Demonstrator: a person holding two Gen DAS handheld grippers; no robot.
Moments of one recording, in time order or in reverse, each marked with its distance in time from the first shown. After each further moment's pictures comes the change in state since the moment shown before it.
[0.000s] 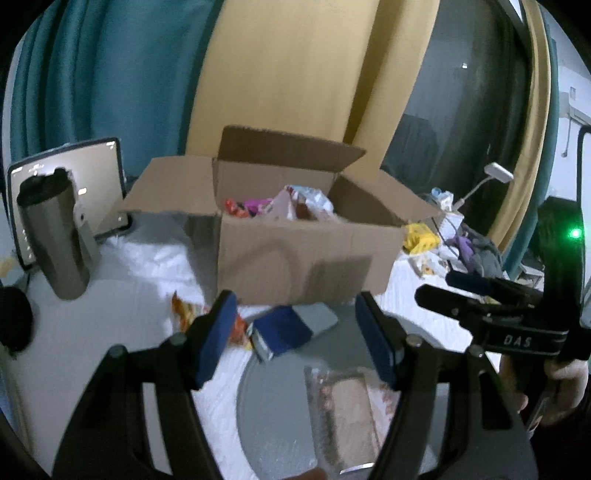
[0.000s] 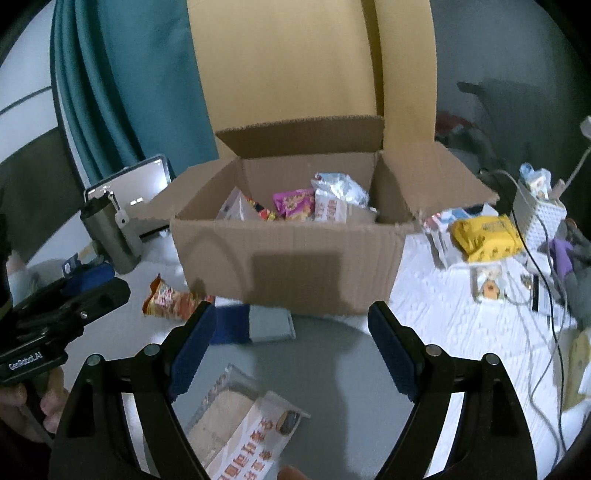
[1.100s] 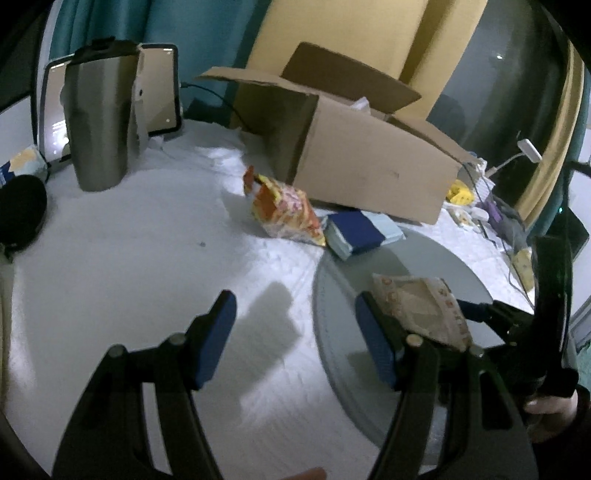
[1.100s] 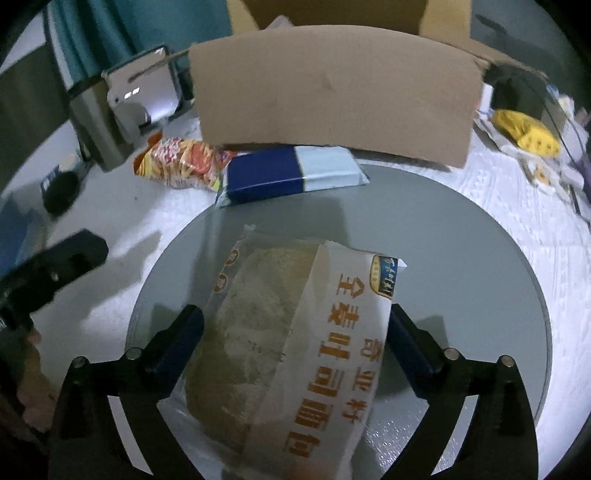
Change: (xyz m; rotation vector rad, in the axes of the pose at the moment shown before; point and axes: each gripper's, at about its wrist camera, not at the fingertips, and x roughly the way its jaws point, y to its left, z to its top) left arm 0.013 0.075 -0.078 -0.103 0.156 0.043; right arm 0.078 0.072 -0.101 -0.028 0.268 -0.022
